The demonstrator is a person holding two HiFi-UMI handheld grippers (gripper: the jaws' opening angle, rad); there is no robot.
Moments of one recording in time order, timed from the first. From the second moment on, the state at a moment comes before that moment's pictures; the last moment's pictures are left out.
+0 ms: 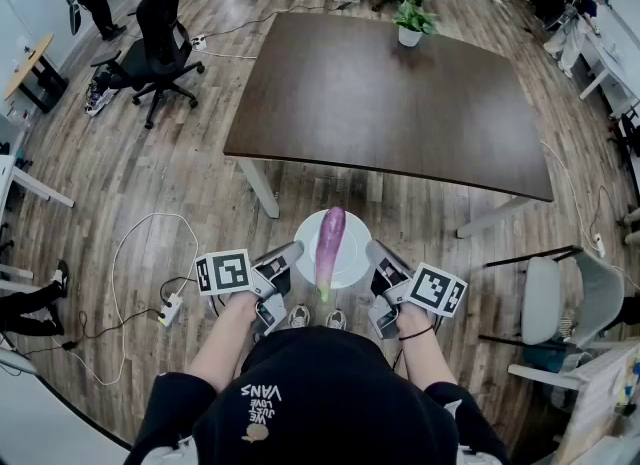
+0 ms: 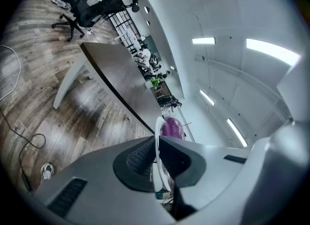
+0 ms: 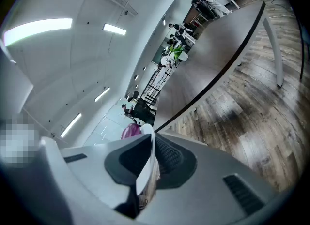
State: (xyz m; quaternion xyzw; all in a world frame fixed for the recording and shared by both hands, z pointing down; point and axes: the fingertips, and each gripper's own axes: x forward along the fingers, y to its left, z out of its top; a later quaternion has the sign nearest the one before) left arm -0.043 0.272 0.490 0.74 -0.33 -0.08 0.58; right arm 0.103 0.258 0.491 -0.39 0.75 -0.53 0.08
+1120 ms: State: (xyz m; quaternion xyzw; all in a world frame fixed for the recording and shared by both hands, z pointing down) left arm -0.036 0.258 0.498 0.73 -0.34 -0.08 0.58; right arm 0.112 0.240 0.497 -0.38 0.75 -0.53 0.08
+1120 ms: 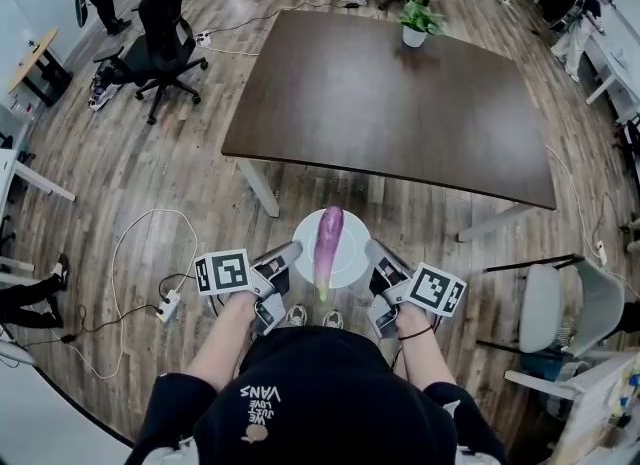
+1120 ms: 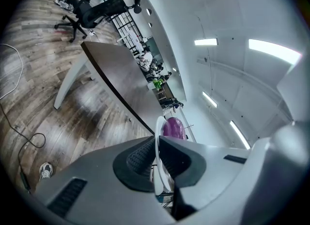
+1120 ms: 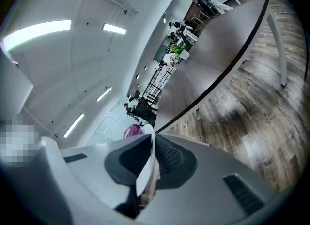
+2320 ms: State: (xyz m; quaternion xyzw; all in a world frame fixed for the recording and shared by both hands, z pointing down) left arm -0.045 0.180 0.503 0.73 -0.35 -0.09 0.58; right arm 0.104 0.161 0.506 -0.38 0.75 -0.54 0.06
